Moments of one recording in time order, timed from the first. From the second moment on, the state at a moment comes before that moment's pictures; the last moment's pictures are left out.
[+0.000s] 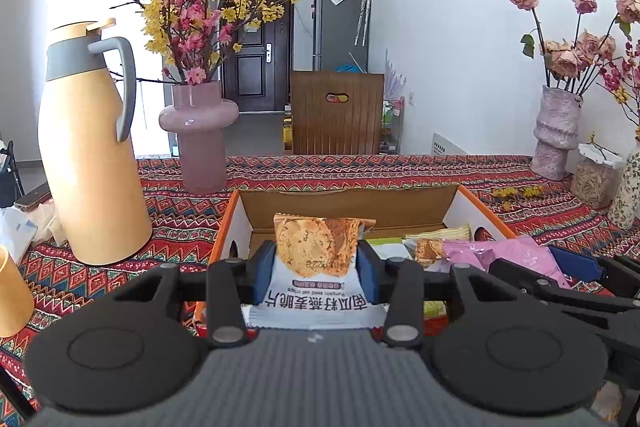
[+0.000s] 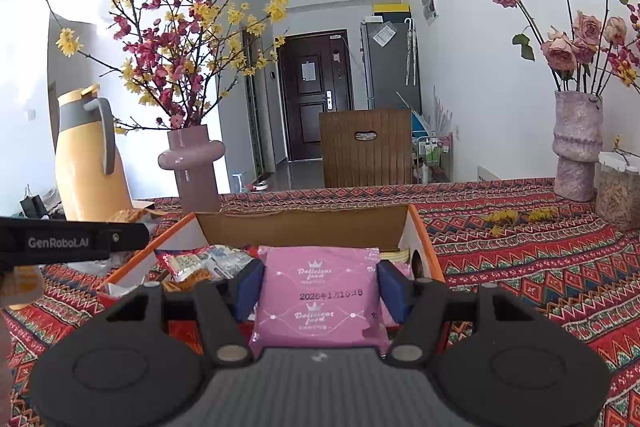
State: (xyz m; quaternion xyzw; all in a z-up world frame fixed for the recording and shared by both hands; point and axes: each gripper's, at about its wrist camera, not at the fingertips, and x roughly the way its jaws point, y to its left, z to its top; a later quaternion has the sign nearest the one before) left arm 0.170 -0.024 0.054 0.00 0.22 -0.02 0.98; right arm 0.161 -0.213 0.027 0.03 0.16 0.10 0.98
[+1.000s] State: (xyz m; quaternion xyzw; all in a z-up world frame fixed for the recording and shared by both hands) left arm 0.221 -0.003 0.010 -0.04 0.19 0.04 0.98; right arm 0.228 -0.194 0.000 0.01 0.16 0.06 0.99
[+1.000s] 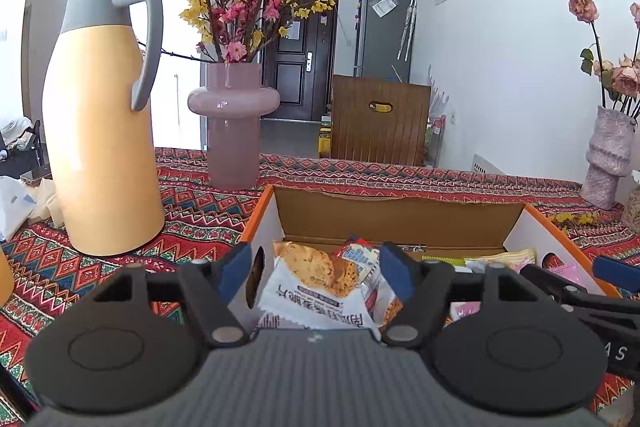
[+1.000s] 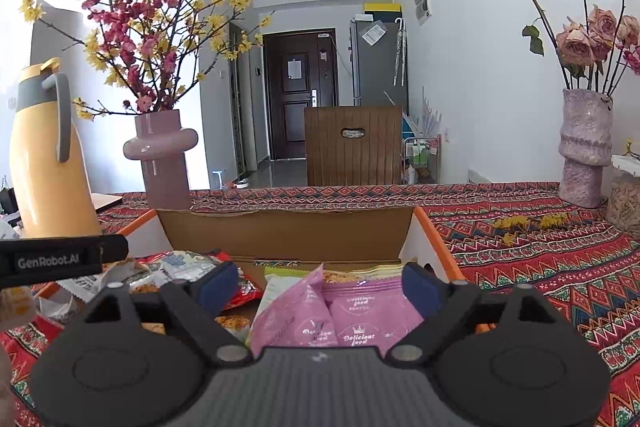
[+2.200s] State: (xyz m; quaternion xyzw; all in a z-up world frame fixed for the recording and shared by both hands) left arm 0.131 0.027 0.021 -0.04 0.21 0.03 0.98; right arm 0.143 -0.197 0.004 0.02 0.19 0.09 0.98
